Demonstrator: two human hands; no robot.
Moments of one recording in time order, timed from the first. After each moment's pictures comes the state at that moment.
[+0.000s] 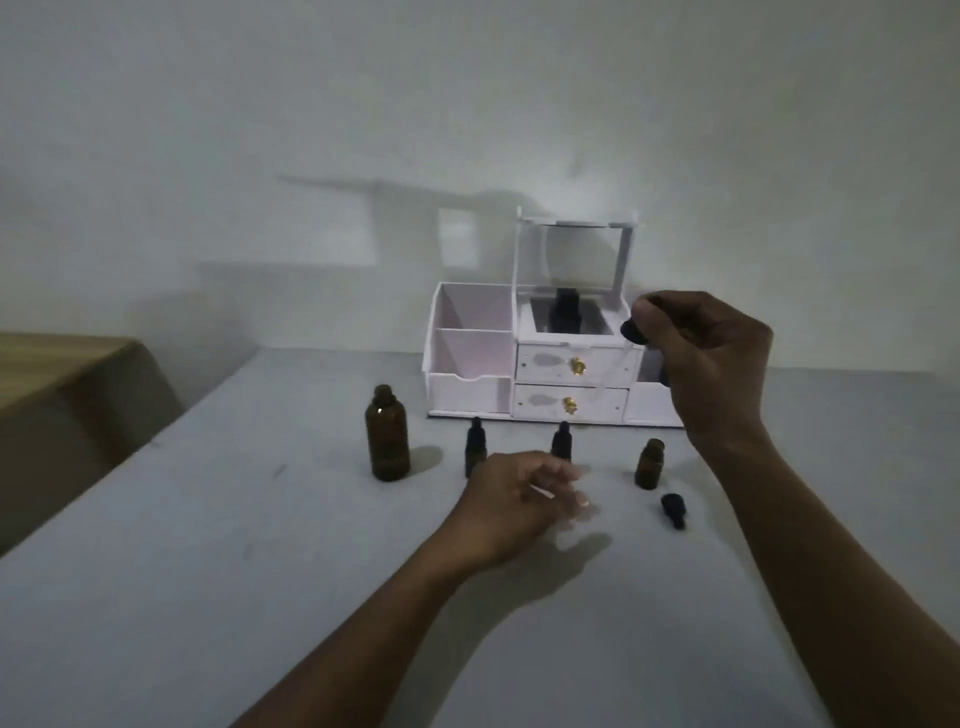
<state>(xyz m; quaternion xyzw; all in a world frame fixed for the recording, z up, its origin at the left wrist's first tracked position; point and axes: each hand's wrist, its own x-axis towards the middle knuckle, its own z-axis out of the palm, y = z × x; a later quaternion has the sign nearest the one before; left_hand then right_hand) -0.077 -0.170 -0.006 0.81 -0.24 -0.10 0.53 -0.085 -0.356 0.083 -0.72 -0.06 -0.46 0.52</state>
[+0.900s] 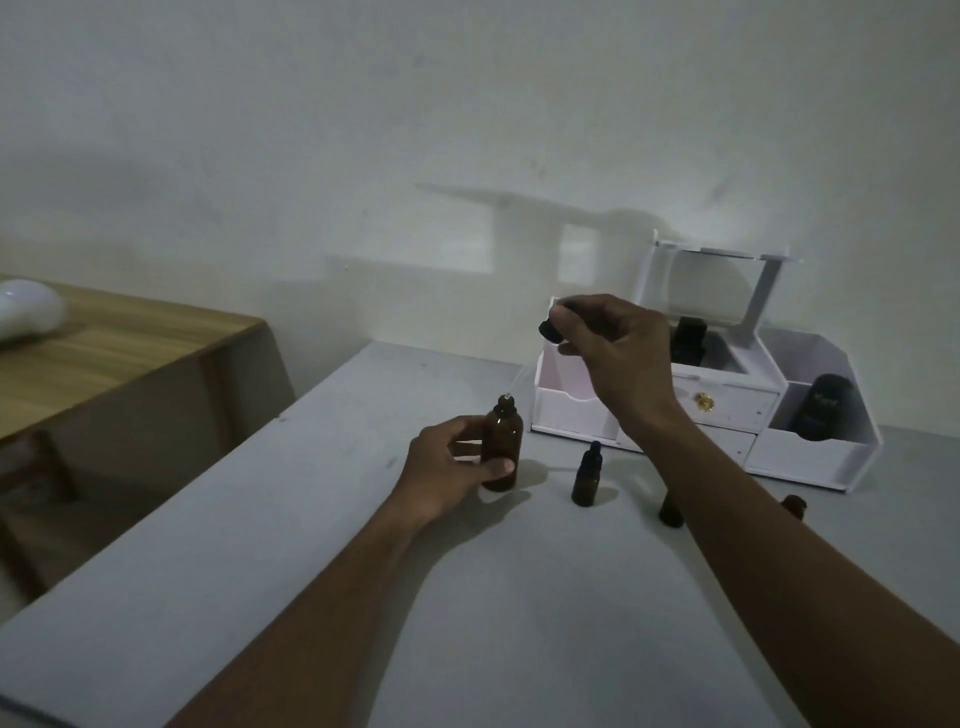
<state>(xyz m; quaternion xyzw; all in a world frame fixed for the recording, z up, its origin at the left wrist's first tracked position) -0.002 -0.021 -0.028 0.81 -0.08 0.07 0.58 -0.004 -0.205 0.091 -0.75 -0.17 -0.30 0.57</state>
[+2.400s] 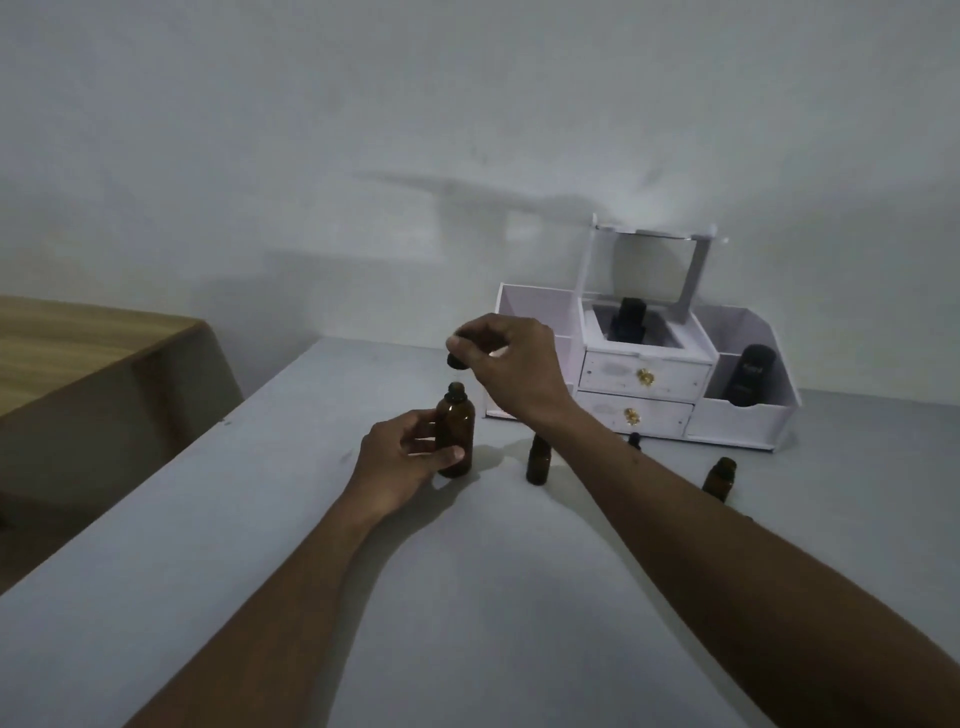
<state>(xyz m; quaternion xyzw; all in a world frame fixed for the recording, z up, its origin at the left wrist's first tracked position) -0.009 -0.027 -0.021 0.85 -0.05 0.05 0.53 0.008 -0.178 0.064 -0.84 -0.18 -0.29 0.42</state>
